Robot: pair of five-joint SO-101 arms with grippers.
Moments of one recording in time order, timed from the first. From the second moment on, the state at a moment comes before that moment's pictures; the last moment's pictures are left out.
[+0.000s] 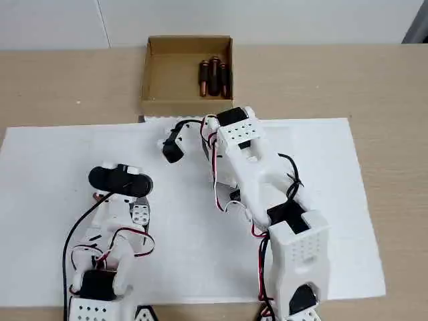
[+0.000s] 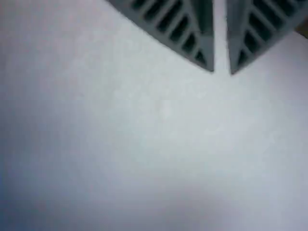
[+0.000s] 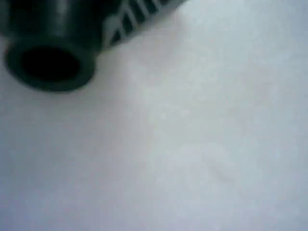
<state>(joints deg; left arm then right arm) 1.4 -100.9 95.5 51.1 -2.7 -25.7 28.1 -10.6 82.6 48.8</state>
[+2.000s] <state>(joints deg) -18.5 -59.9 51.2 80.0 -38.6 8.3 -48.0 32.3 95.4 10.1</state>
